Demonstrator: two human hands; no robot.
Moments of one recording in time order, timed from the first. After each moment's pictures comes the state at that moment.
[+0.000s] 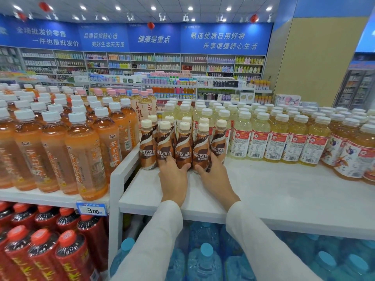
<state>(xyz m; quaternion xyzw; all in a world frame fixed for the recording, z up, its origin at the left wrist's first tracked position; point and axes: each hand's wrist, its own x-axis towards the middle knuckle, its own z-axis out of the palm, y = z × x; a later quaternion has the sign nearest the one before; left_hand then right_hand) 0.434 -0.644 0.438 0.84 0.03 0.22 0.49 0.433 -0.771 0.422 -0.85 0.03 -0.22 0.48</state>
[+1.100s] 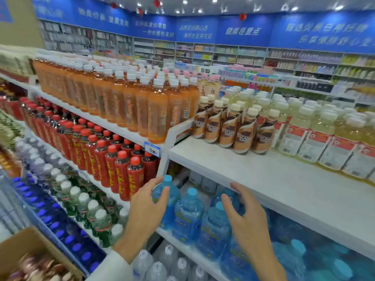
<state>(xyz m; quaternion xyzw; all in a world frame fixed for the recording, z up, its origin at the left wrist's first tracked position) 0.192 -0.542 0.373 0.83 0.14 0.27 0.46 0.219 -0.778 0.395 -0.86 -0.11 -0.12 0.49</state>
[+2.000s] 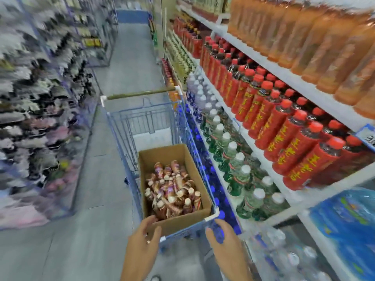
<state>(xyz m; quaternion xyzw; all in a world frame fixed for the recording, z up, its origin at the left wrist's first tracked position) -0.144 -0.361 0.185 0.60 0.58 0.26 0.48 0.054 -0.474 0.182 -0.82 -0.27 0.33 0.38</state>
